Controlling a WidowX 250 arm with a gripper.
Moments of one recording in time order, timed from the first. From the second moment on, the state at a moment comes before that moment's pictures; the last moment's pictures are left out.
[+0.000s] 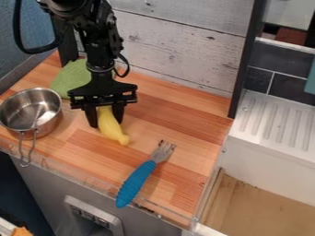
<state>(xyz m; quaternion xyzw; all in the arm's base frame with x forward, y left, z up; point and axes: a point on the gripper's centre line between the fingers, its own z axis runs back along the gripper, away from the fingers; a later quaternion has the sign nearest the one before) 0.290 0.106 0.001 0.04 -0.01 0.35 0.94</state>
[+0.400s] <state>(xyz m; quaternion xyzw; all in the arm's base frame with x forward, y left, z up) 0.292 0.100 0.027 0.03 -0.04 0.34 0.94</state>
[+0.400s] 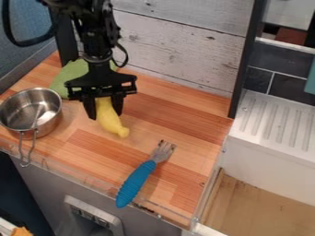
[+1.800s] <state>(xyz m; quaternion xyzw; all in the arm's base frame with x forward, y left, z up) 0.360 -0.009 0.011 -0.03 -0.05 0.29 0.96</state>
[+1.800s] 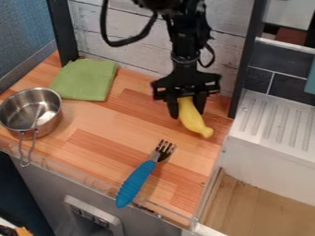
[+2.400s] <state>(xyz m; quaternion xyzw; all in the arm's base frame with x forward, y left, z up) 0.373 -0.016 0.003 -0.03 -0.06 0.29 0.96</state>
